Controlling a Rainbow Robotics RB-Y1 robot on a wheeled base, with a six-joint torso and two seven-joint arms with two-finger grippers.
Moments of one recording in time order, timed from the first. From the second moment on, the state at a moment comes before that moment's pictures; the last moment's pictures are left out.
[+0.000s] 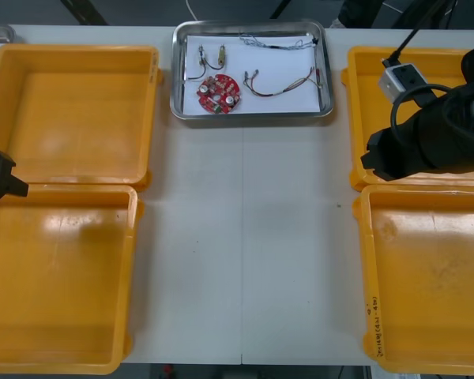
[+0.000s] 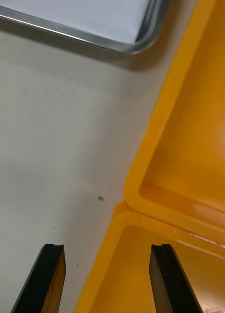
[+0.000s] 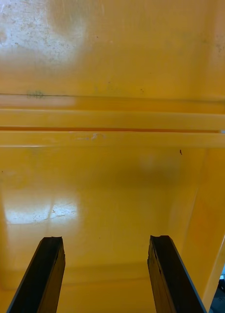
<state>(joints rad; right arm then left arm) -0.51 -0.59 0.01 -2.23 -0.69 1.92 1.29 -0.29 0.83 0.29 -2.05 0.97 1.91 -1.21</state>
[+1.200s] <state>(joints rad) -0.13 -0.68 -0.44 -2.18 -0.81 1.92 1.32 -0.28 0.83 0.29 -2.05 0.97 1.91 -1.21</state>
